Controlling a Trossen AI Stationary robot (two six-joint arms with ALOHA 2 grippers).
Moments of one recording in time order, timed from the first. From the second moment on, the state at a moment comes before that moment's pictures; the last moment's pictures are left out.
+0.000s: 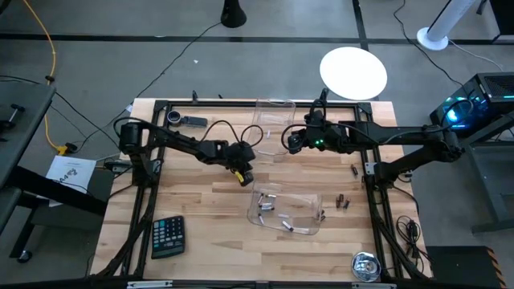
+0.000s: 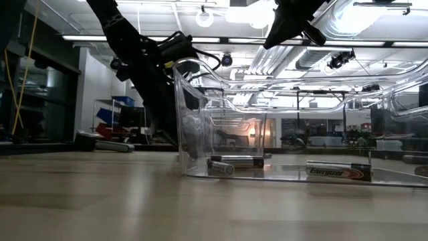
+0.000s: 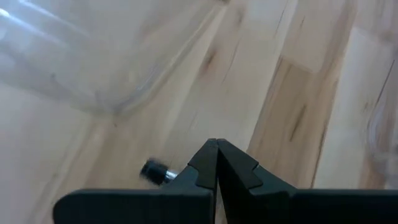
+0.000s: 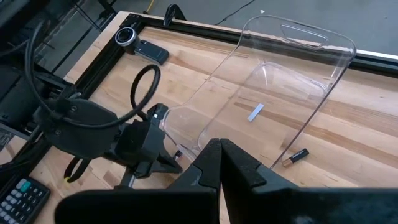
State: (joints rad) left arm 0.14 1.83 0.90 -0.03 -0.02 -0.27; right arm -0.05 1.30 1.20 -0.65 0.46 0.88
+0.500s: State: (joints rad) left arm 0.09 1.60 0.90 -0.27 -0.11 -0.27; right arm -0.05 1.30 1.20 -0.65 0.47 0.88
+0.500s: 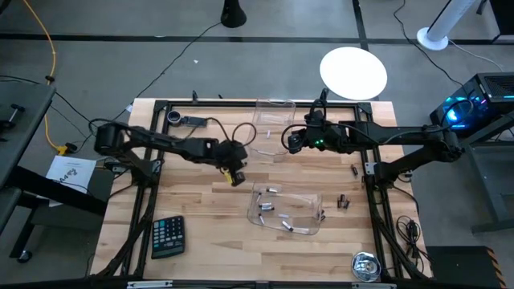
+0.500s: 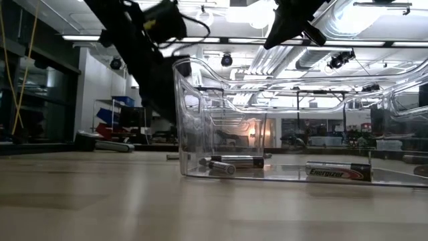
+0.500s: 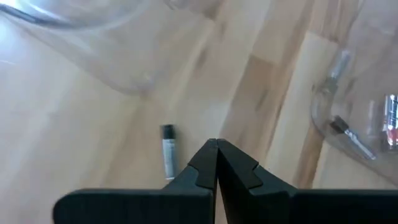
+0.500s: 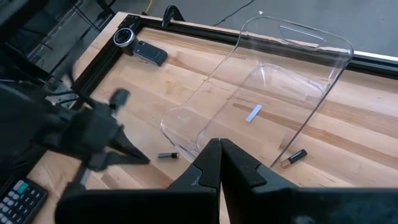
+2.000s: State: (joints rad) left arm 0.17 1.63 0.89 -0.34 0.03 -0.29; right arm -0.05 1.40 1.20 -0.60 0.38 0.88
